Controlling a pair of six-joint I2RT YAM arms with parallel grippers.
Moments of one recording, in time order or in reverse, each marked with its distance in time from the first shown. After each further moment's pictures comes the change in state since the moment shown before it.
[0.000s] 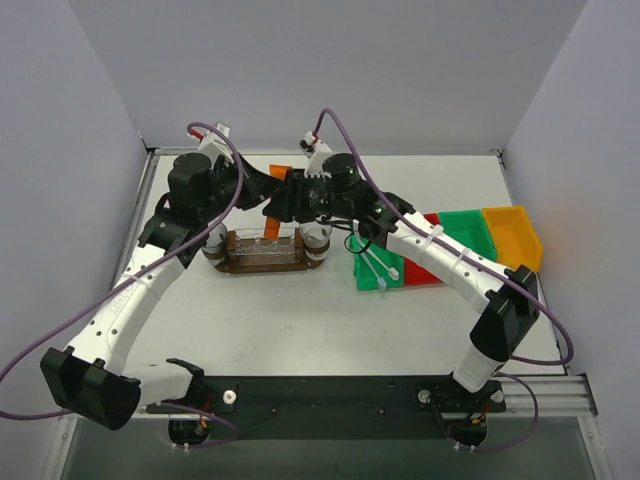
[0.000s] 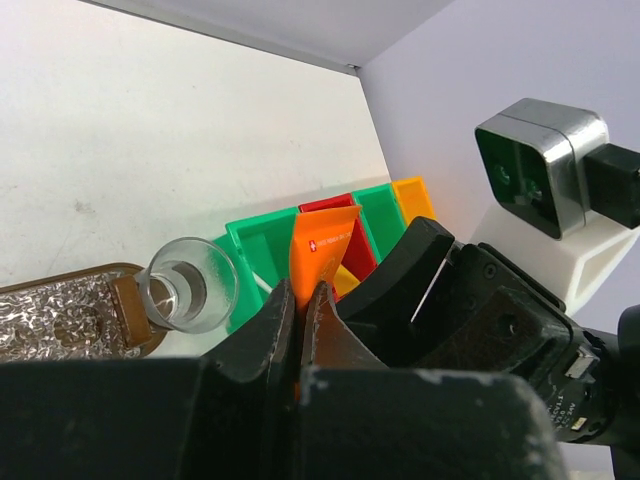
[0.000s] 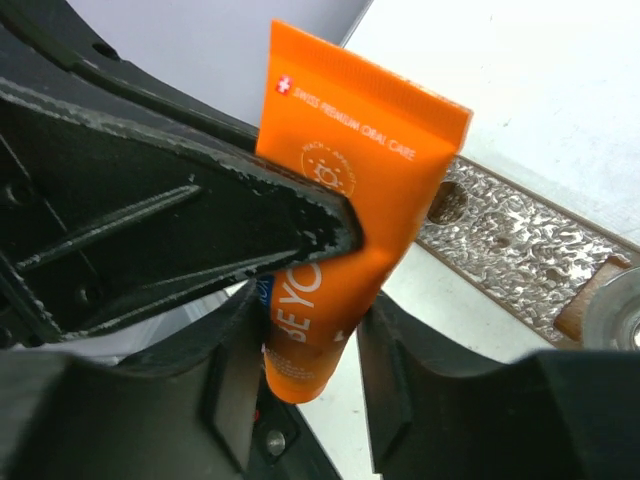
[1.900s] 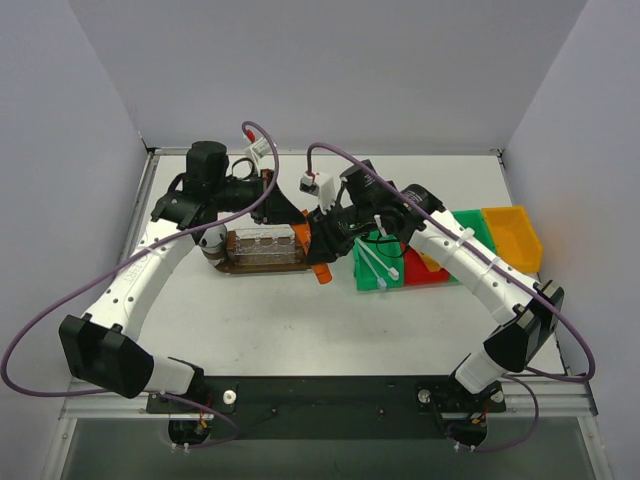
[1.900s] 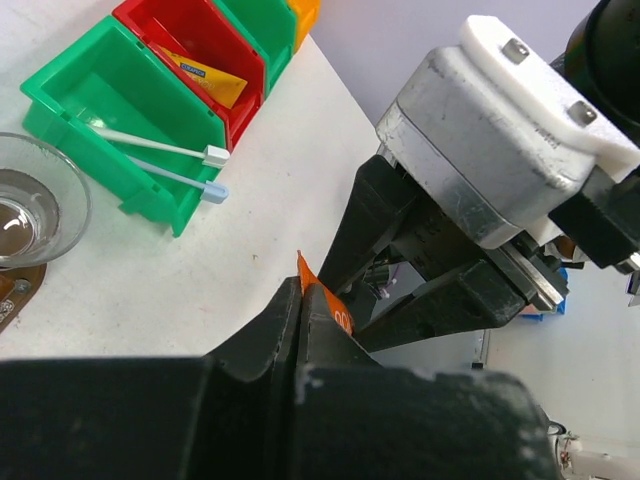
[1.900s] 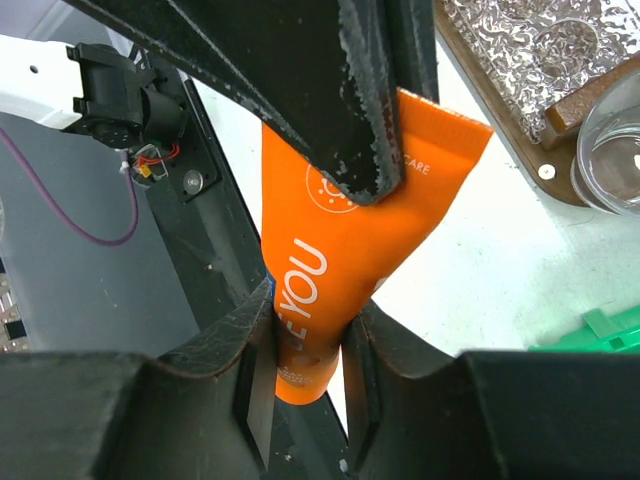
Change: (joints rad) left arm 0.027 0.162 0.121 -0.210 0.678 0.302; right arm -0.039 -0.088 0.063 -0.624 -0.298 -0.564
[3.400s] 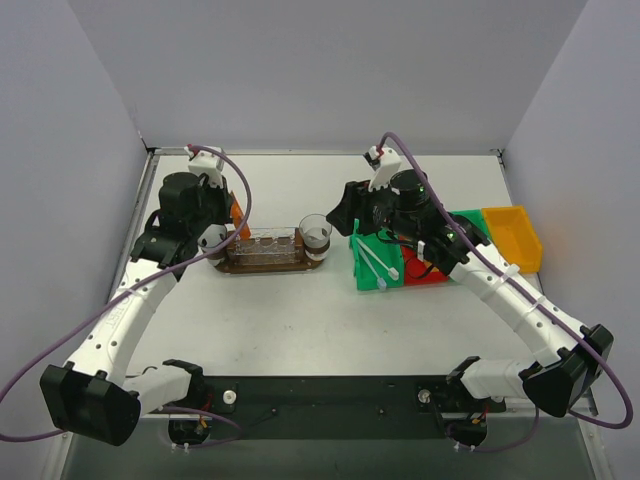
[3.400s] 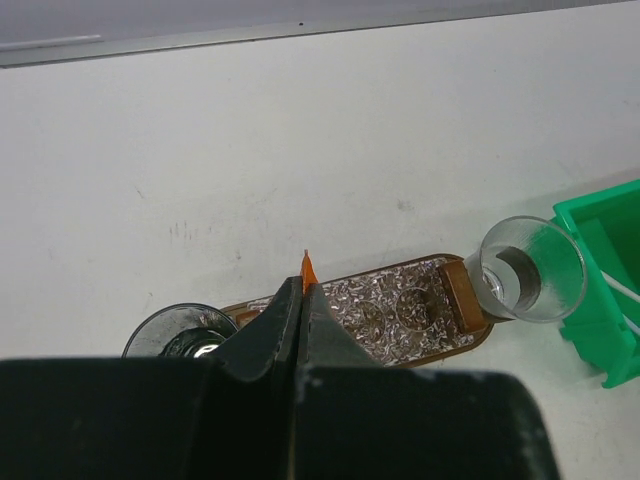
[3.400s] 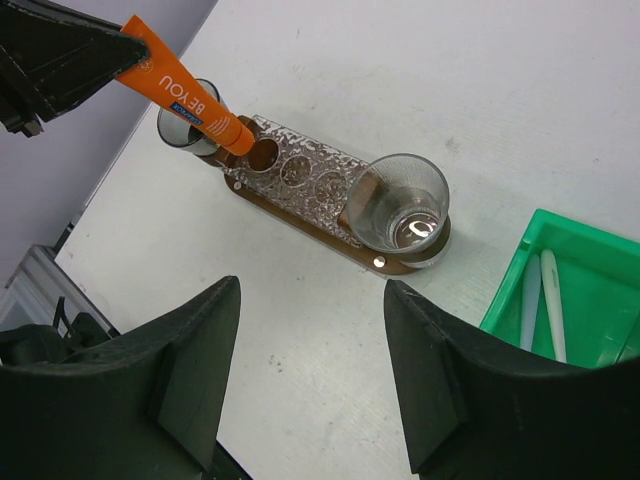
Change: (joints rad) left arm 0.083 -0.247 -0.292 0.143 -0.954 0.346; right arm -0.090 -0.296 -0.332 0.452 0.445 0.306
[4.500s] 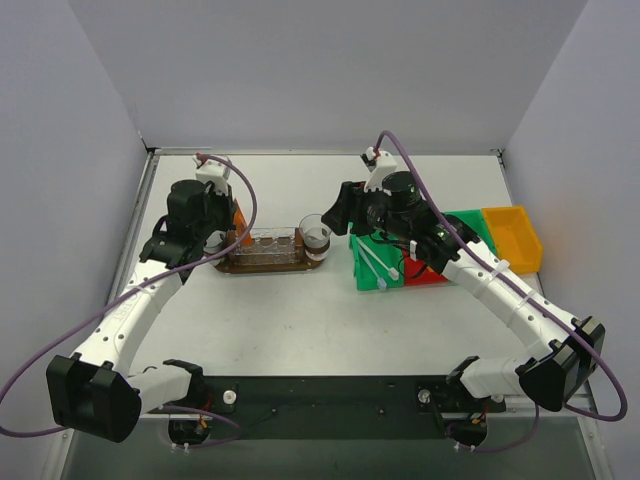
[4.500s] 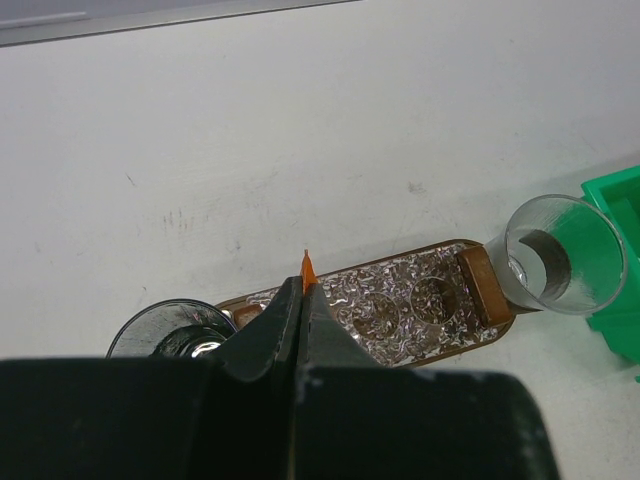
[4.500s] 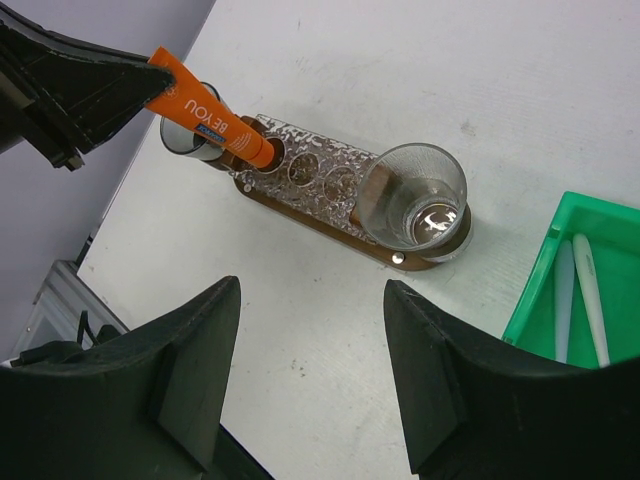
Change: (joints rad) left arm 0.000 0.018 -0.088 0.097 0.008 0.024; right arm 0.019 0.034 -0.019 0.034 0.017 0.097
